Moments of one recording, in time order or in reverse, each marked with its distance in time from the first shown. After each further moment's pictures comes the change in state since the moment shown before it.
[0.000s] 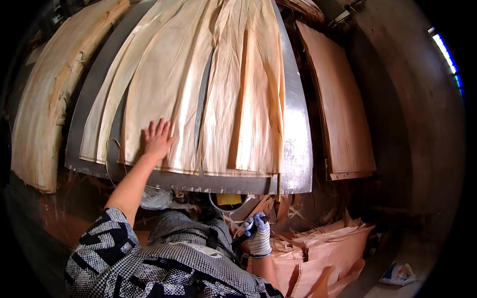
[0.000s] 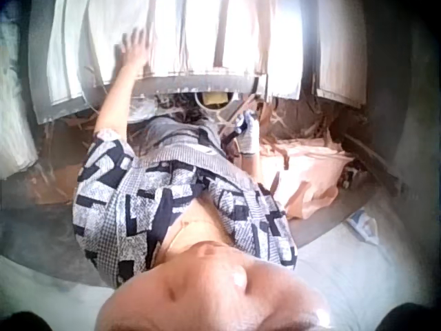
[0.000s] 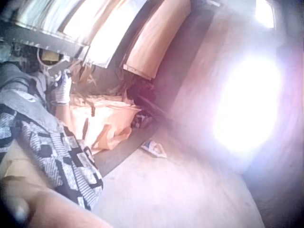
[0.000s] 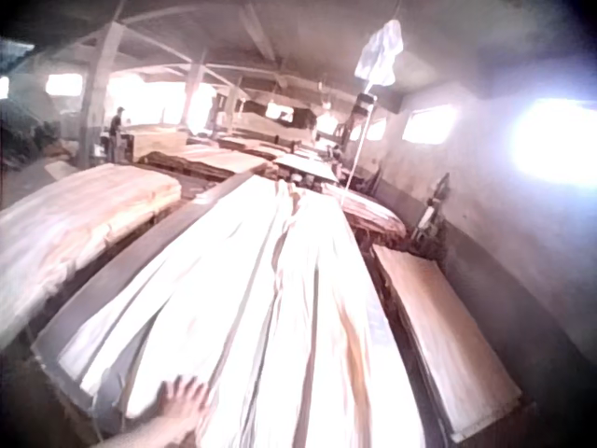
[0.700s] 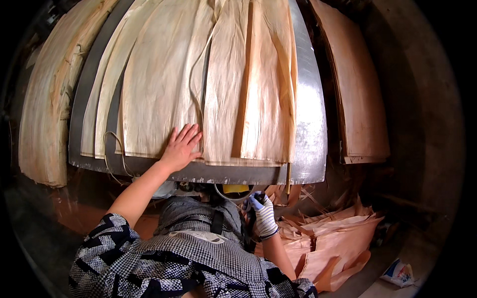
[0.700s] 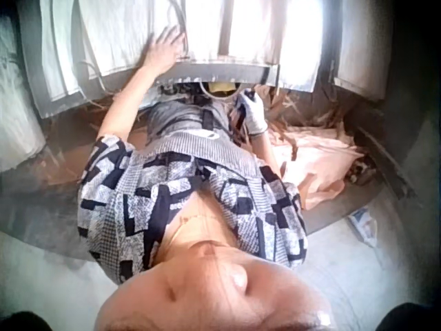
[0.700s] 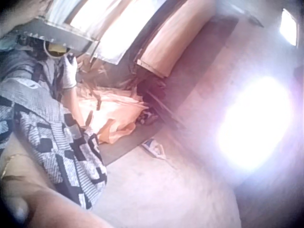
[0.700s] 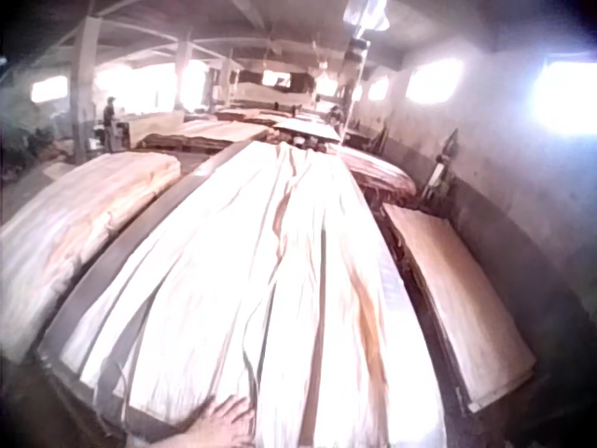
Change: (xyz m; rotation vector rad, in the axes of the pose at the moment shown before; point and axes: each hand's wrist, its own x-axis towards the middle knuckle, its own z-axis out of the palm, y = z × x) left_hand -0.036 0.058 0.021 -0.195 0.120 0.584; right_hand 0.050 -0.010 0.016 -0.473 0.035 0.114
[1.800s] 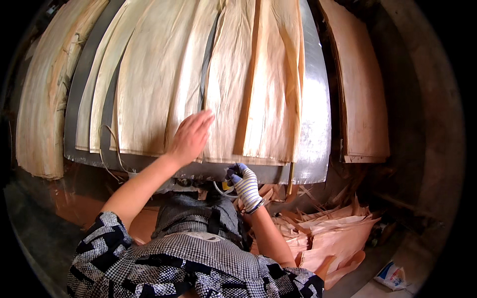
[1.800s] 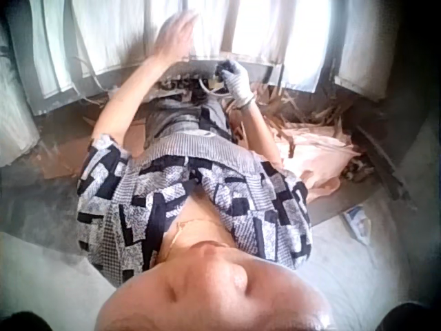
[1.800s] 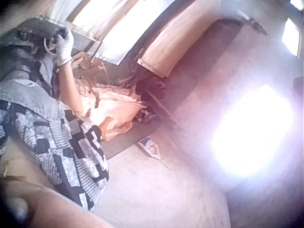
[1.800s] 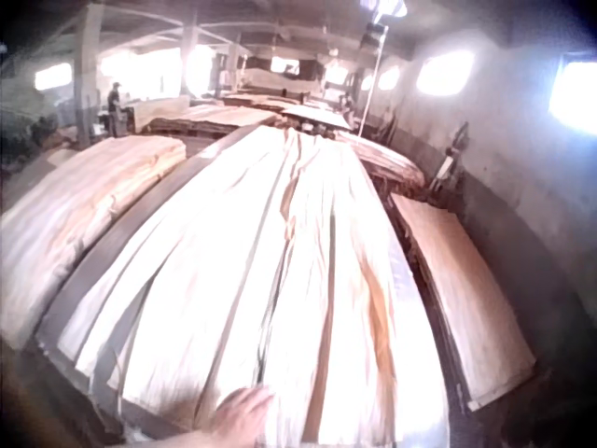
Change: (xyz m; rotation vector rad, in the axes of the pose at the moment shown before) left_hand 0.035 0.026 -0.015 -0.143 0.256 0.031; right_hand 0.082 0.002 0.048 -0.339 -0.165 -0.140
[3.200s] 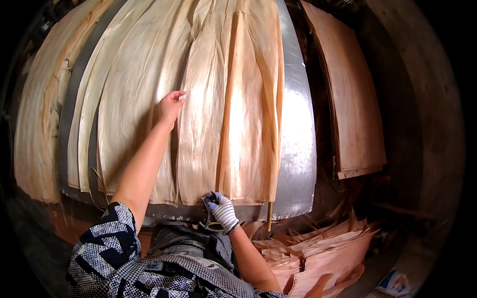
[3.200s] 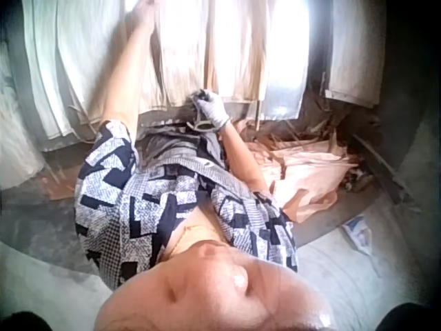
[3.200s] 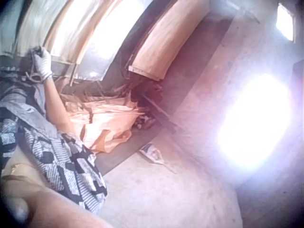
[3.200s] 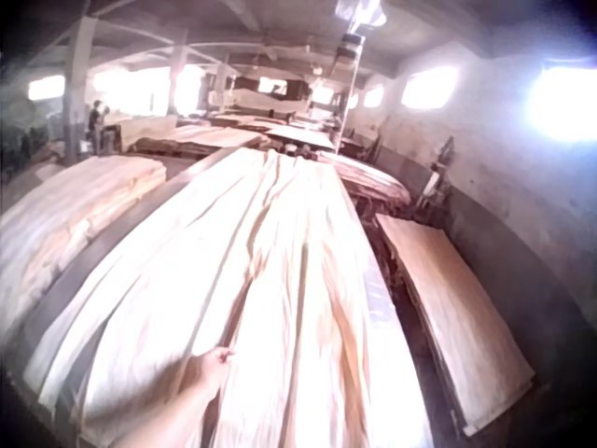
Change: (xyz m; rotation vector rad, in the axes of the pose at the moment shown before) left_hand 0.191 -0.113 0.053 -0.858 0.381 -0.686; right_hand 0.055 0.004 -0.009 0.055 -0.061 0.163
